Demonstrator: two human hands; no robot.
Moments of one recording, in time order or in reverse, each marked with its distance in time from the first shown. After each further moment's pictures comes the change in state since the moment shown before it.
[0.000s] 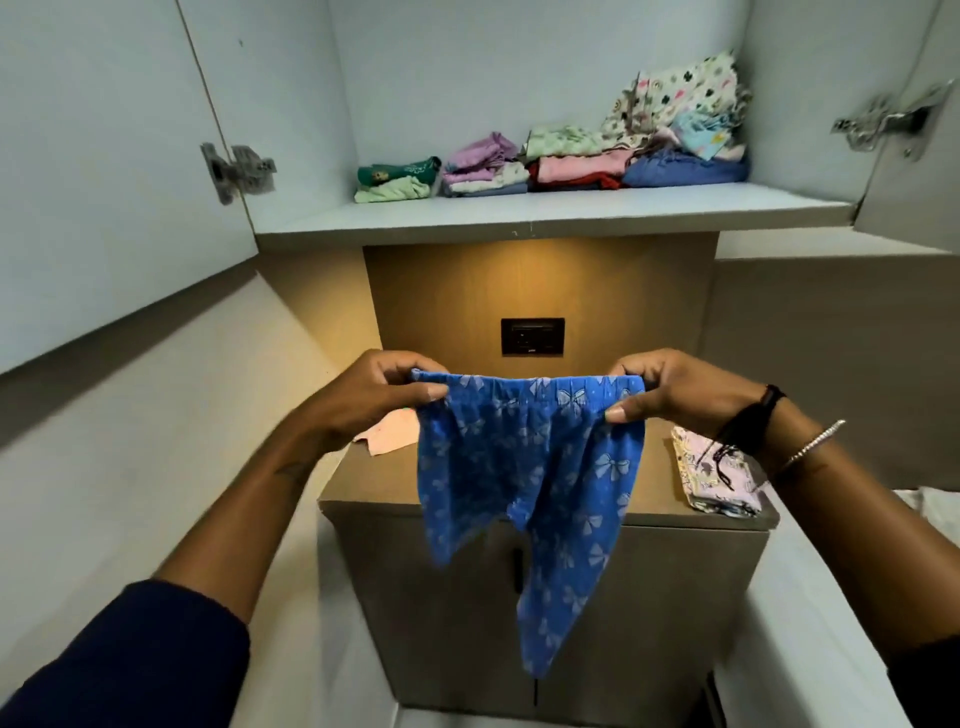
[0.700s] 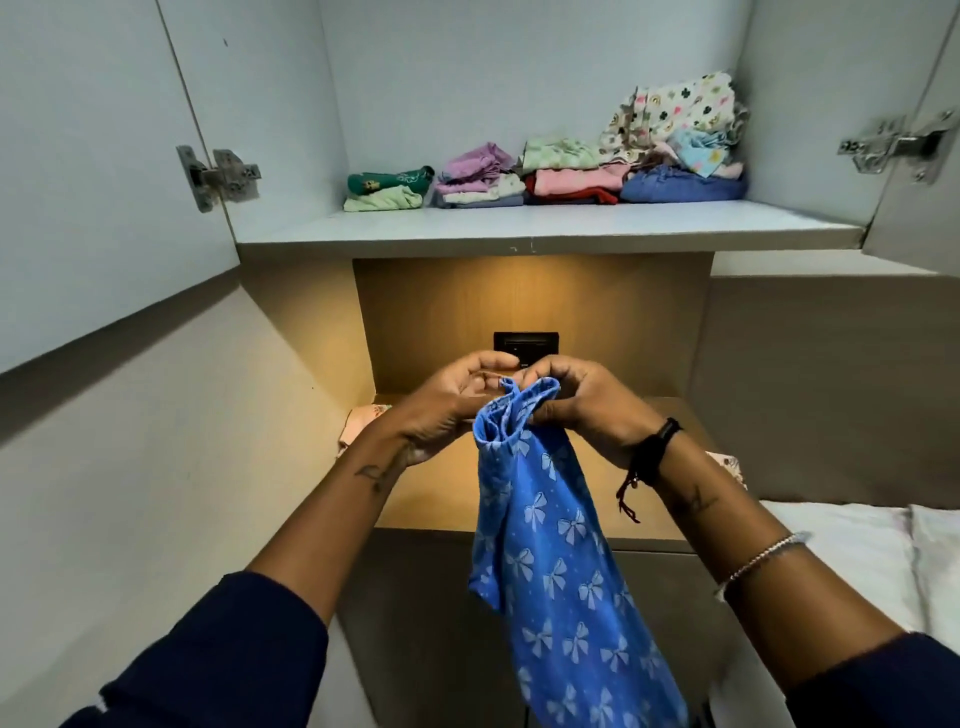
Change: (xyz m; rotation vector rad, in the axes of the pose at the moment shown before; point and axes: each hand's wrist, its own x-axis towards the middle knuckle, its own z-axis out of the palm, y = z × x) left_hand 0.069 -0.012 0.049 -0.558 -0.119 -0.084; right_hand 0.070 -0.006 0.055 0.355 0.178 -0.188
